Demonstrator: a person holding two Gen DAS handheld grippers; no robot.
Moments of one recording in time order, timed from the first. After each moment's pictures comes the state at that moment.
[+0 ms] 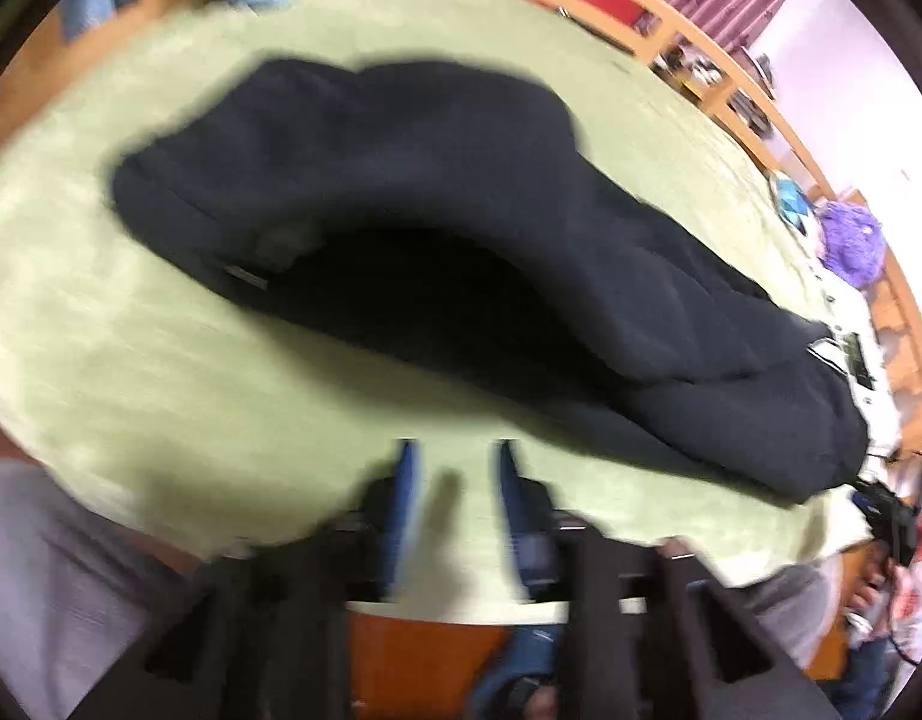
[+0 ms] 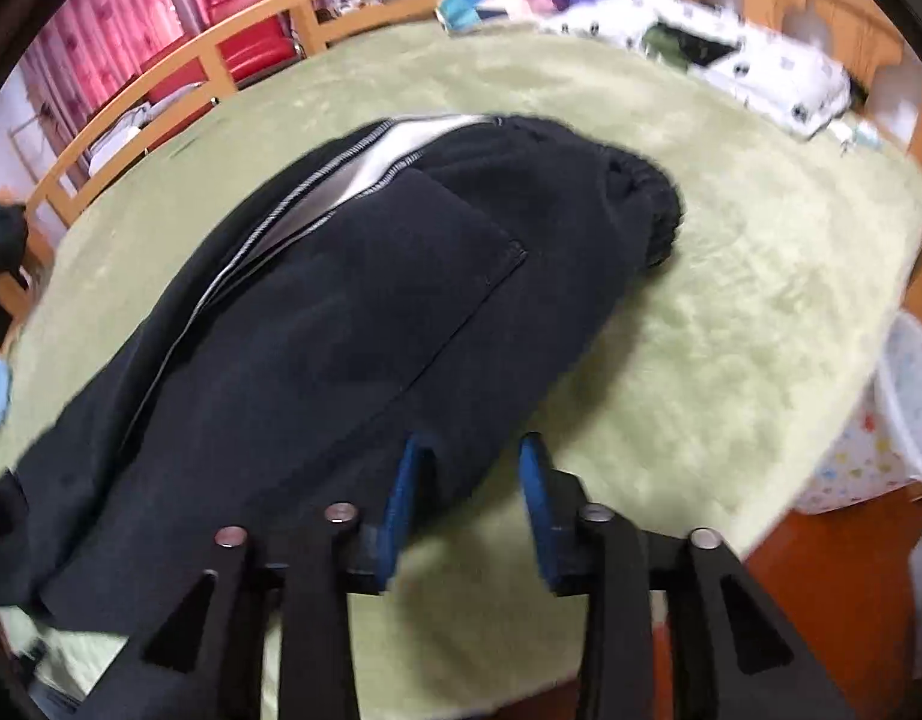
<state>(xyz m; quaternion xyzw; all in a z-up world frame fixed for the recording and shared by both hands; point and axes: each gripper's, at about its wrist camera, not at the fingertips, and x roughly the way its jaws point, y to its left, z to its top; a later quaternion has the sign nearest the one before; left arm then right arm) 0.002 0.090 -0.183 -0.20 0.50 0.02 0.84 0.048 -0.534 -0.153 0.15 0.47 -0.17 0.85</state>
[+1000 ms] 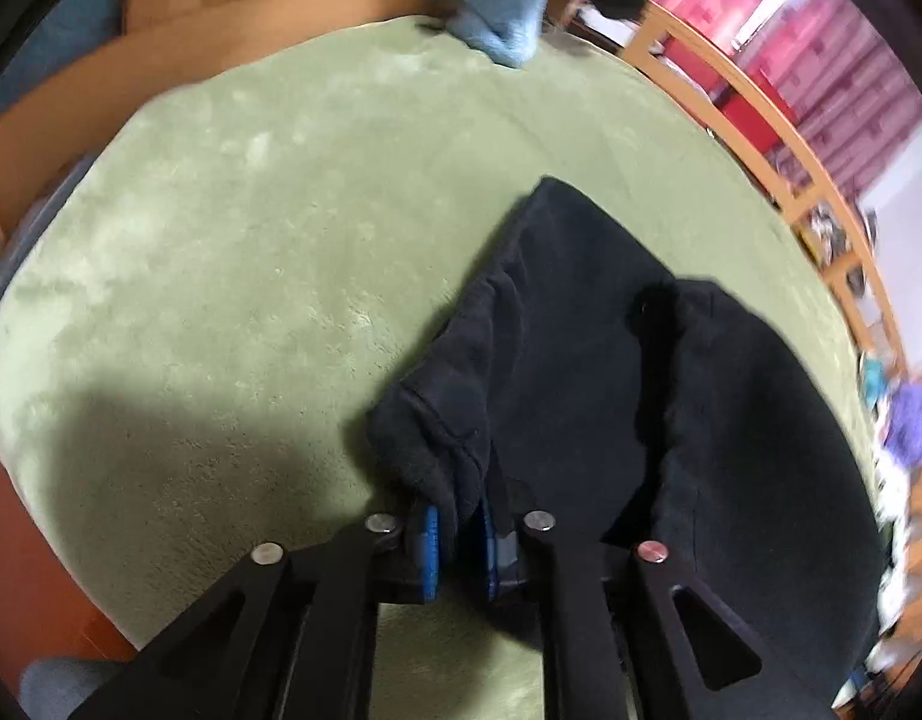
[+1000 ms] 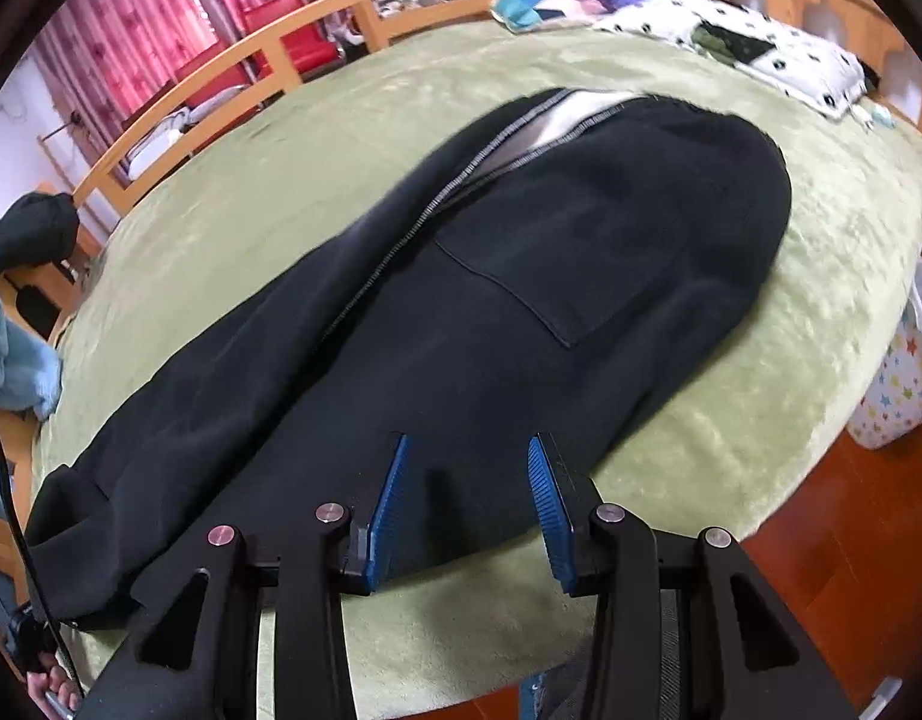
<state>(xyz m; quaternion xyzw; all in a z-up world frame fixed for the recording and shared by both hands) 0.063 0.262 -0.218 -0.27 0.45 0.15 0.84 0.049 -0.381 -0.148 0.19 0.46 -0.12 0.86</state>
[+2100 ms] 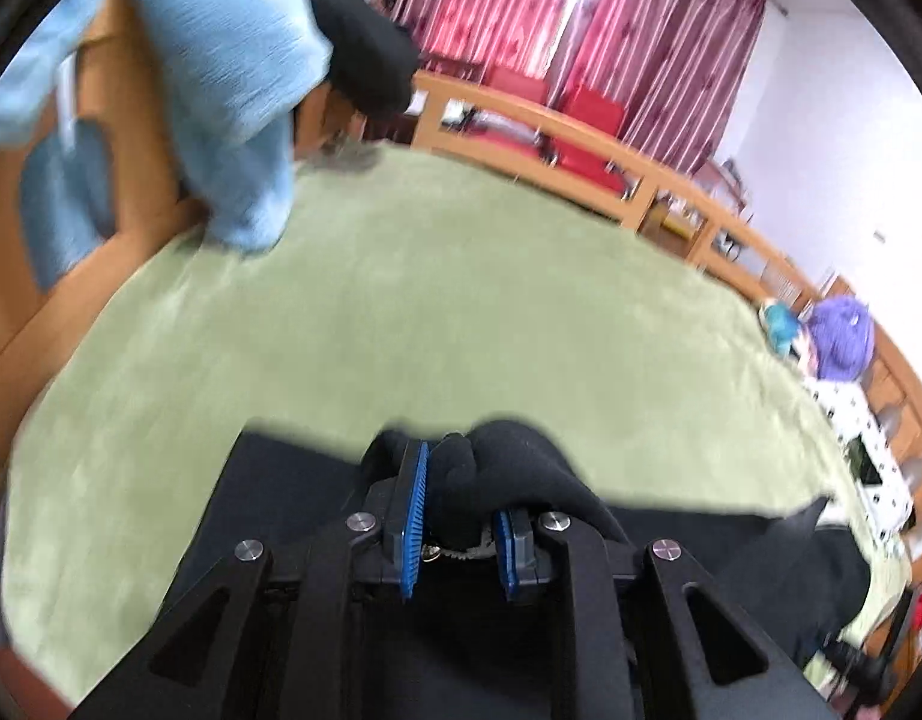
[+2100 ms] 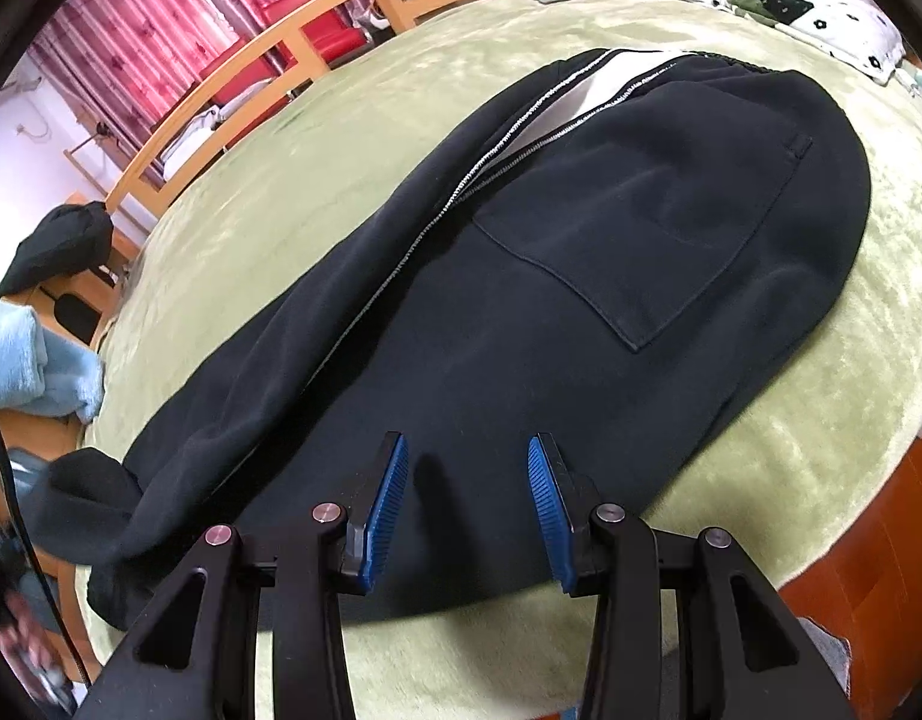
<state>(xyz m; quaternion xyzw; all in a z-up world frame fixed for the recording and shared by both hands) 0.154 0.162 -0.064 -0.16 0.34 0.02 0.93 0.073 -0.387 -0.167 0.25 0.47 -0.07 0.84</state>
